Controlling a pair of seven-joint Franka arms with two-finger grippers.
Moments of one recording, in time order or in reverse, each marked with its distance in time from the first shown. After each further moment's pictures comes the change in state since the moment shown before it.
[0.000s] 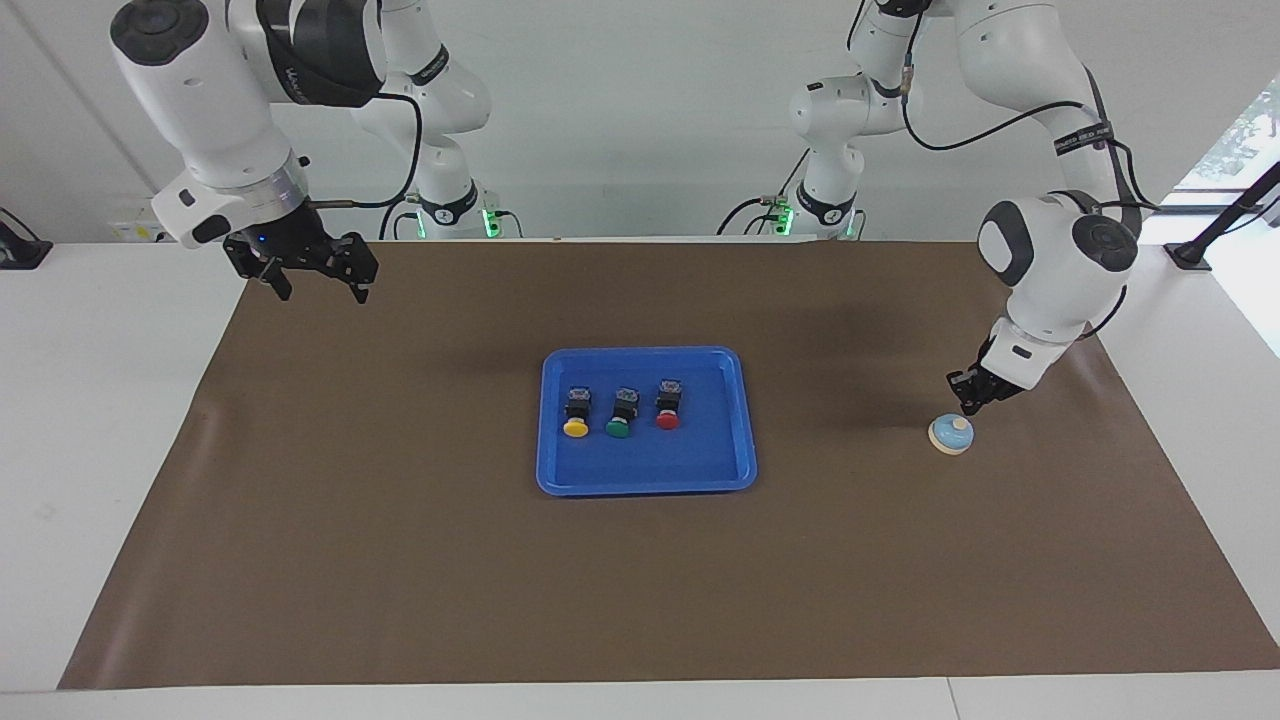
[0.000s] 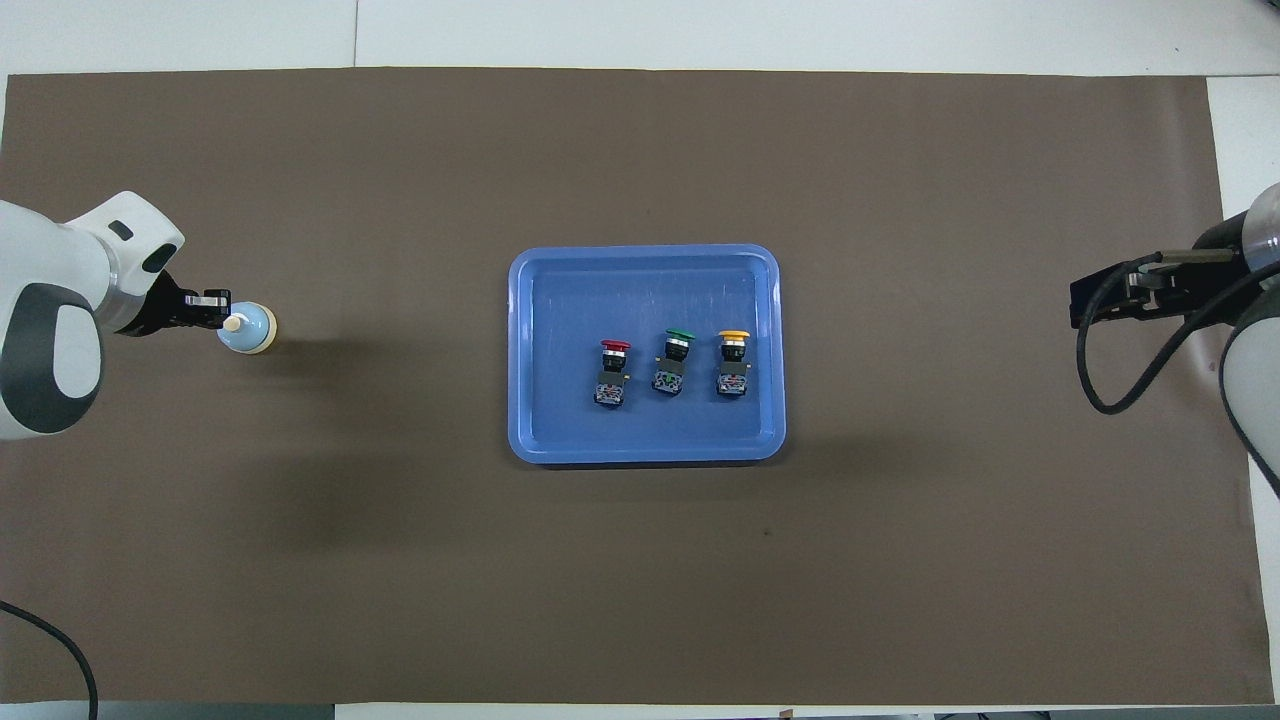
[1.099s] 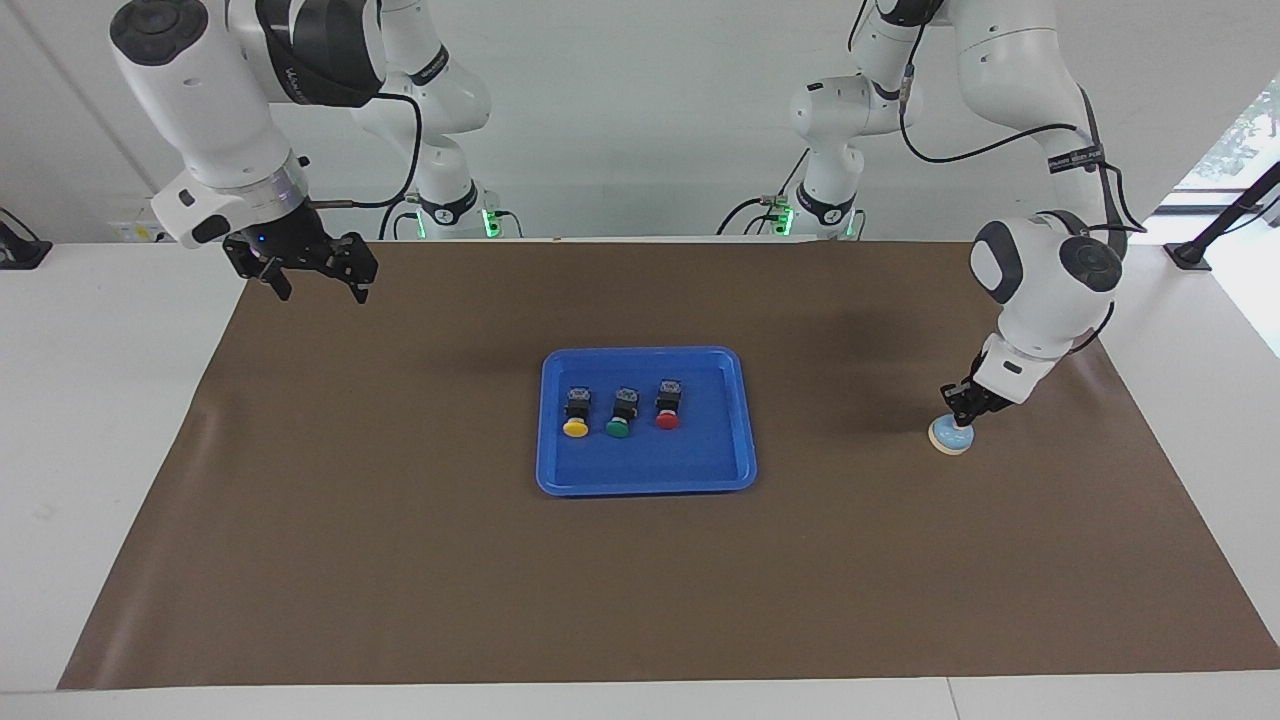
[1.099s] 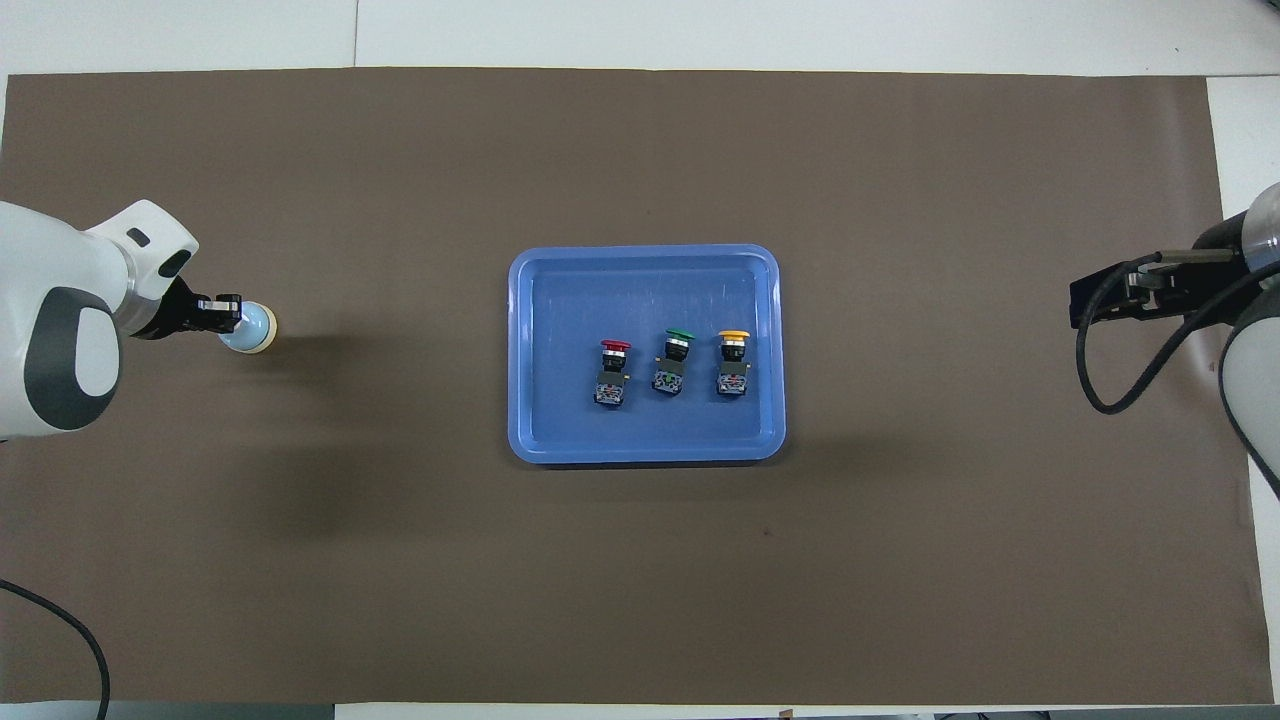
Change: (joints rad) left arm 0.000 0.024 -0.004 0.025 0.000 -0.044 0.000; right arm 0.000 0.000 0.000 0.000 0.000 0.000 0.000
